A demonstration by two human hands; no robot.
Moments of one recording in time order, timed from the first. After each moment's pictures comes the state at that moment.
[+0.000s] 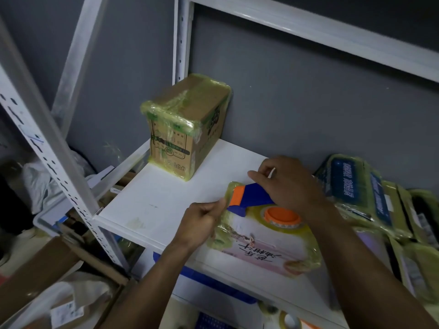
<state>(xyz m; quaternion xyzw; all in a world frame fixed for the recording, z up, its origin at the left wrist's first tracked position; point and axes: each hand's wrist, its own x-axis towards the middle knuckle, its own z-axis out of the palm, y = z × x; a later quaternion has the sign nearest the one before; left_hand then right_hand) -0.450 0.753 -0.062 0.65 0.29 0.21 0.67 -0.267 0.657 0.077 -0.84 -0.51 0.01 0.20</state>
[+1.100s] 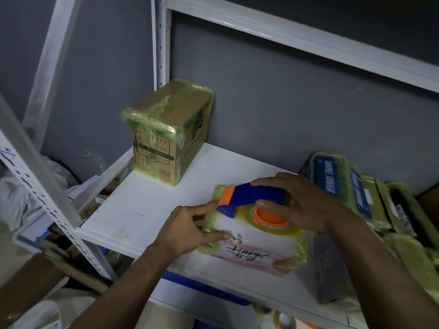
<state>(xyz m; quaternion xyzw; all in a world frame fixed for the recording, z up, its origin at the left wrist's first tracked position) -0.454 0.762 -0.062 0.80 0.23 0.17 0.53 -0.243 0.586 0.093 -0.80 -0.57 0.15 0.12</state>
